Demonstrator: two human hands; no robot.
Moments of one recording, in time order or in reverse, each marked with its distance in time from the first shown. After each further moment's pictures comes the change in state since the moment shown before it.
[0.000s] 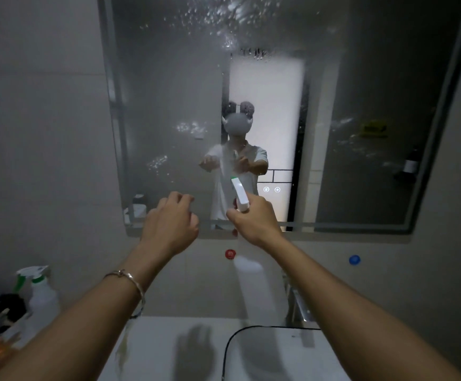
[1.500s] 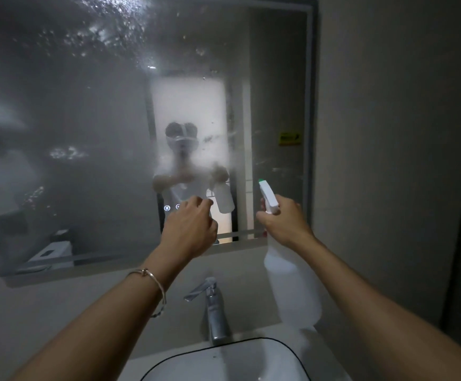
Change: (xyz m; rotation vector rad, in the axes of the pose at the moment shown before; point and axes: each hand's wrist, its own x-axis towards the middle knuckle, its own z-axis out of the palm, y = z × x) left_hand 0.020 0.254 0.053 -0.075 0.013 0.371; right_hand -0.028 0.135 -0.247 -0.064 0.270 0.134
